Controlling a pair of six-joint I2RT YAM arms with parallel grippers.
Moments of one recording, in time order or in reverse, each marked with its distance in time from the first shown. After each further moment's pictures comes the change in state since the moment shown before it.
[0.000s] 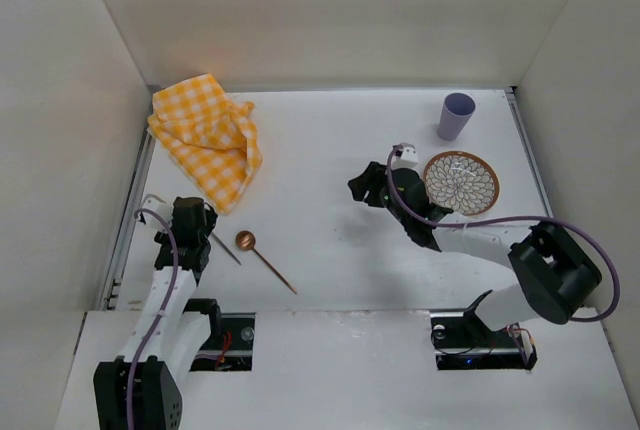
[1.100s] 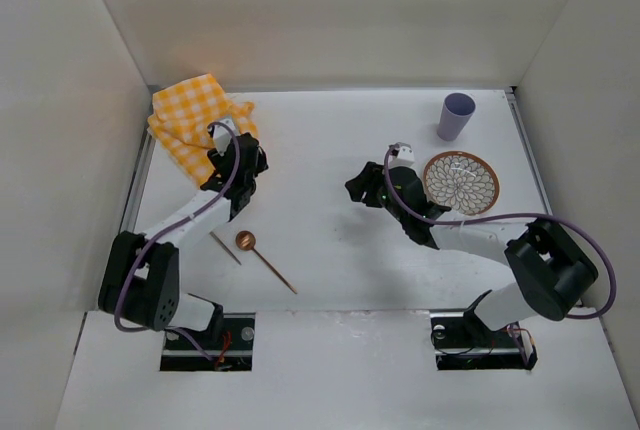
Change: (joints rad) left arm -0.340 0.592 0.423 0.343 -0.065 0.392; right arm 0.000 0.029 0.020 -0.015 -0.034 0.002
